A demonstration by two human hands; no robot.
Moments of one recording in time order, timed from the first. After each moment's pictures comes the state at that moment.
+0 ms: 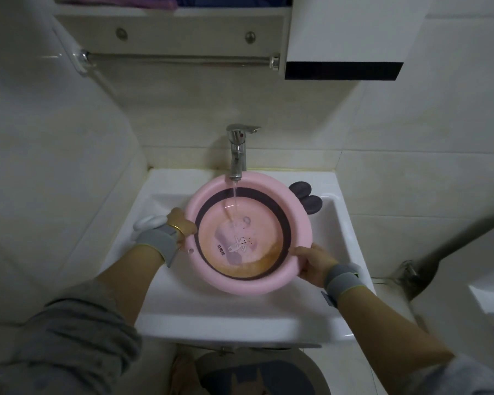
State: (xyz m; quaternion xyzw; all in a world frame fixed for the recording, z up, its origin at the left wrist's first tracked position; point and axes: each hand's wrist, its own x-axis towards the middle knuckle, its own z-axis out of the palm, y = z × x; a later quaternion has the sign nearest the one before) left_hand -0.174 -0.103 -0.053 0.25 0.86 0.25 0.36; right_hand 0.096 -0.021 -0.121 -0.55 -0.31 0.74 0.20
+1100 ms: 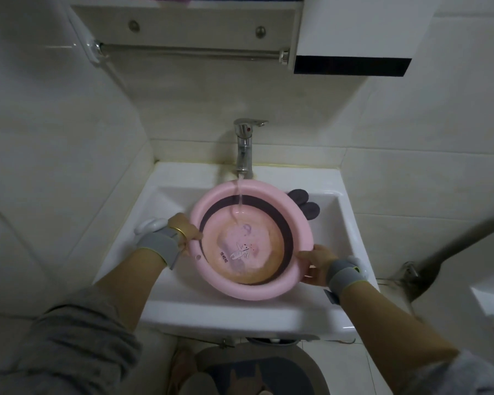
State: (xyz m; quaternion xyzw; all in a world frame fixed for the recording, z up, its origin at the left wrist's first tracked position) left_hand -0.167 -0.129 -0.060 0.24 0.86 0.22 0.39; right_hand 0.100 -0.031 -0.124 -0.61 -0.36 0.69 0.13
